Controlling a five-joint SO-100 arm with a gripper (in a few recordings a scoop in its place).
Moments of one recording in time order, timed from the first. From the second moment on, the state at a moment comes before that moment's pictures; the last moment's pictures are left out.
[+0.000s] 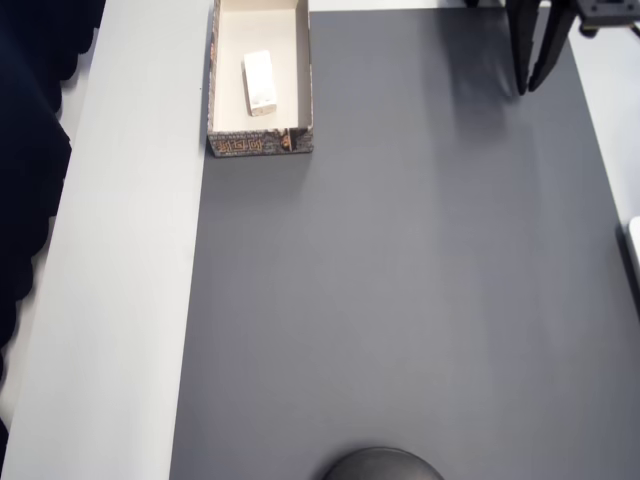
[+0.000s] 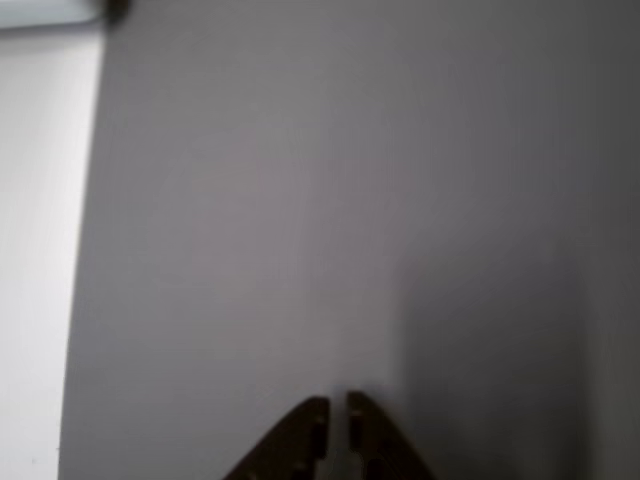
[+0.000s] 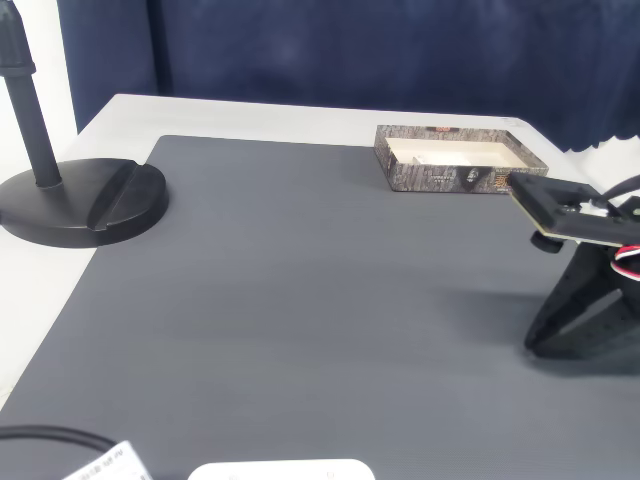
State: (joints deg) arm 2.1 188.4 175.5 74.8 0.0
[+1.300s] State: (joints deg) arm 4.7 188.4 176.1 75.8 -0.4
